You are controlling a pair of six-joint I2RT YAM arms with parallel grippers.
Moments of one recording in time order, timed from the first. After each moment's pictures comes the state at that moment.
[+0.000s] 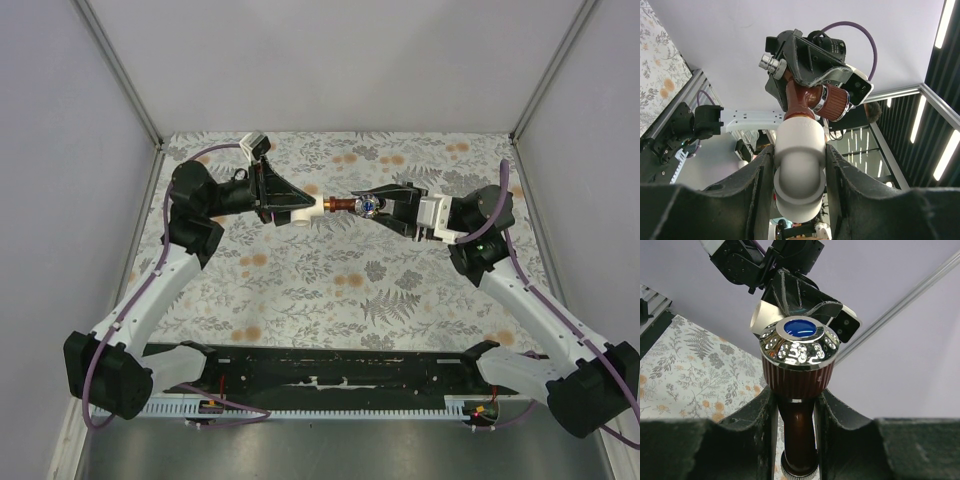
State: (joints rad) left arm -0.35 1.17 1.02 0.38 1.09 -1.56; right arm 0.46 1.09 0.93 0.64 -1.07 -0.36
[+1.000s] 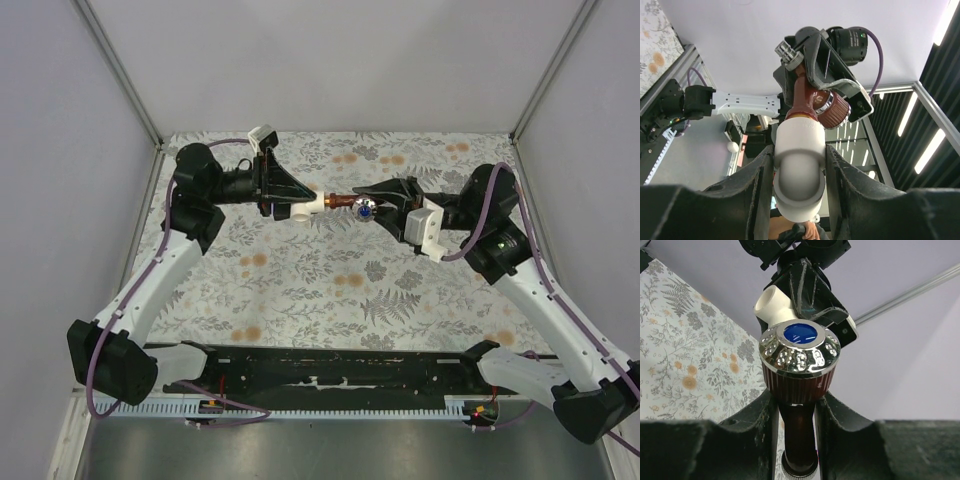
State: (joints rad) left arm -0.35 1.24 1.12 0.28 1.19 -1.59; right arm 0.50 1.06 1.12 0.09 -1.04 -0.87
